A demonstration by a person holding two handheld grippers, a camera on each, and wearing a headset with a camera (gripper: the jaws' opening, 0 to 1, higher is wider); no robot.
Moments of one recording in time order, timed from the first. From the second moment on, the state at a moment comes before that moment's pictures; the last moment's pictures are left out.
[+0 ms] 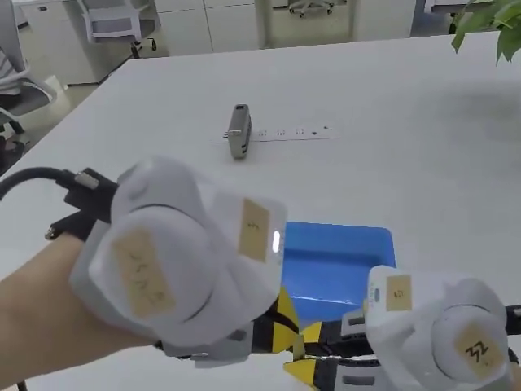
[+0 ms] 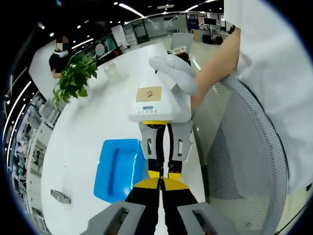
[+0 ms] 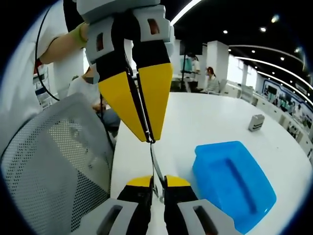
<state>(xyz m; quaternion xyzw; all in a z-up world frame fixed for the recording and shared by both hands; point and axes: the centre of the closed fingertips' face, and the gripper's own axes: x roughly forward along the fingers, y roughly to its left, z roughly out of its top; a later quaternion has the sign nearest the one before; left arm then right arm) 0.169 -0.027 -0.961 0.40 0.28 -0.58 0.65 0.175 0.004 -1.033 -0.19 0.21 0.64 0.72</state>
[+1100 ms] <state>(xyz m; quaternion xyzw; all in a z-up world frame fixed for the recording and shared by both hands) 0.162 -0.030 -0.963 0.39 0.29 -0.59 0.64 0.162 -0.001 -1.036 -0.15 0.25 0.64 0.71</state>
